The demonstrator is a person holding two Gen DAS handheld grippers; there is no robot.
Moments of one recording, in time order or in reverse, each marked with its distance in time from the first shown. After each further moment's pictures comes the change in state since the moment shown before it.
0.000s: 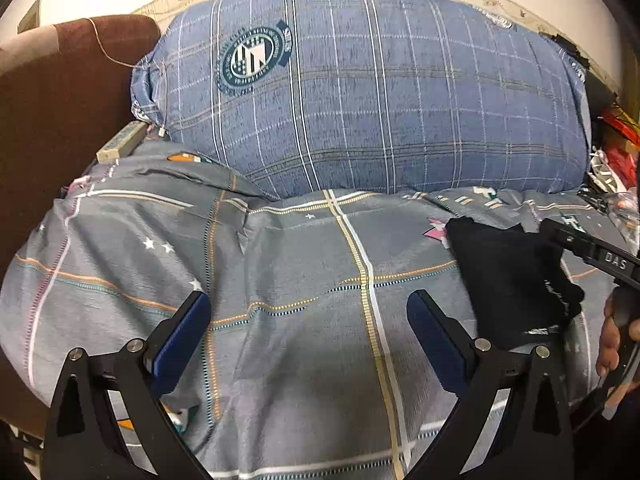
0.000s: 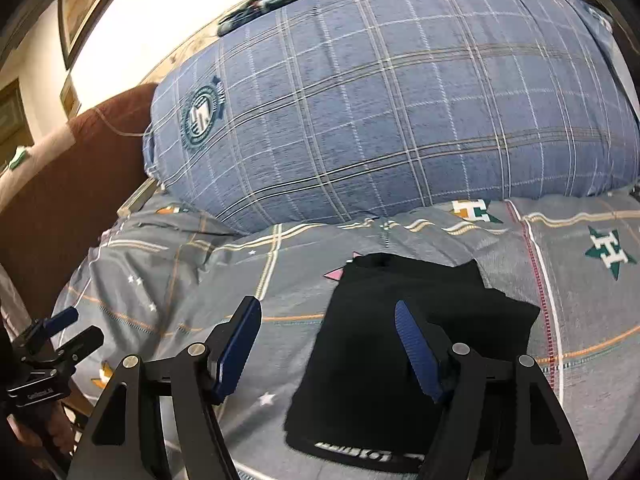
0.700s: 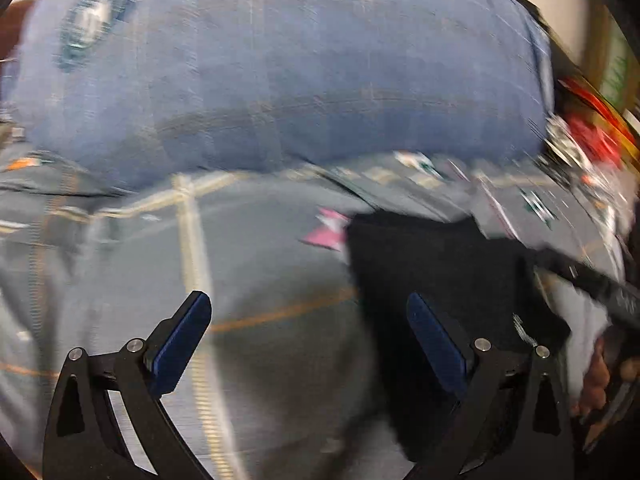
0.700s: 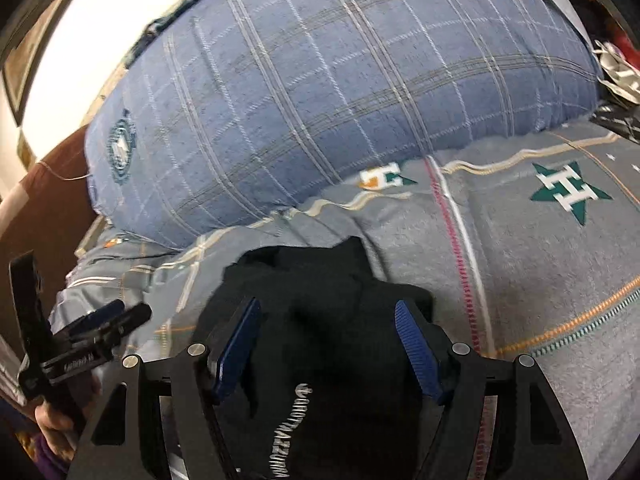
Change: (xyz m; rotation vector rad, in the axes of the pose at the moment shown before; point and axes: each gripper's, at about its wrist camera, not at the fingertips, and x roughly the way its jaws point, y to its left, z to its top) left arm 0.117 -0.119 0.023 0.097 0.147 -0.308; right arm 0.014 -0.120 -0.008 0.193 0.052 -0.084
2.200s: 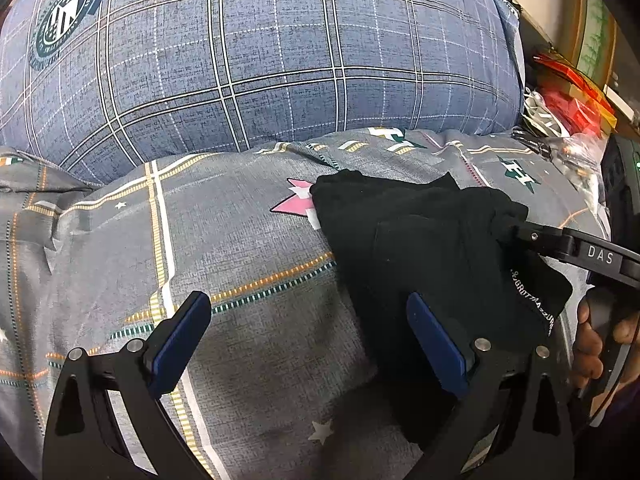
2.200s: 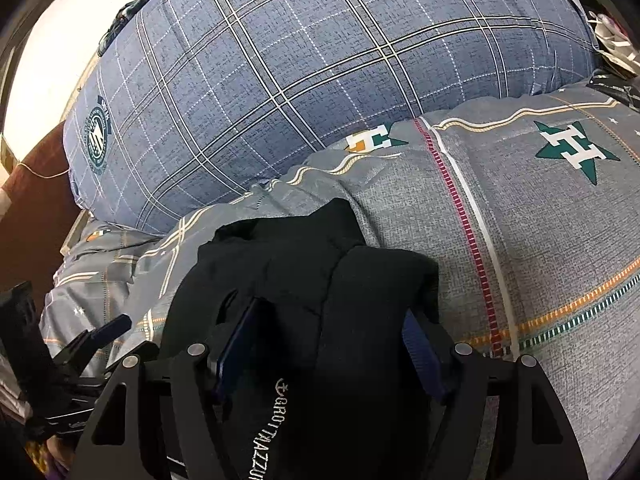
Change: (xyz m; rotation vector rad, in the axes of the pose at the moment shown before) left arm 0.004 -0.007 -0.020 0.045 0.005 -0.040; right arm 0.028 0.000 -0.014 0.037 0.077 -0.001
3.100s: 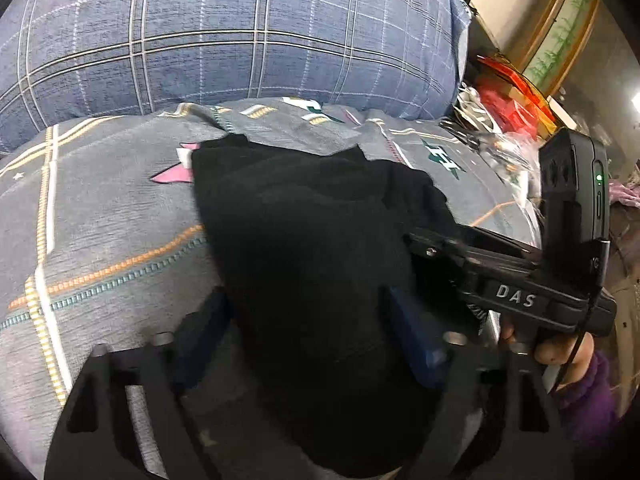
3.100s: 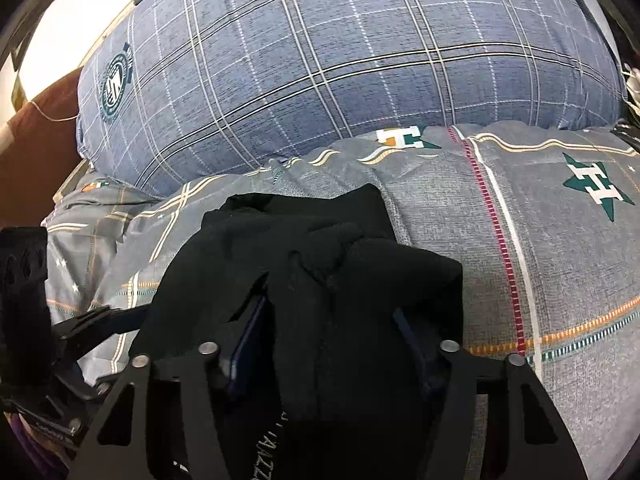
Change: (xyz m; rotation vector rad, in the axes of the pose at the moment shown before) left arm 0.023 -0.025 -0.005 -0.019 0.085 -0.333; right arm 0.014 0.031 -0.014 -0.185 0.017 -0.038
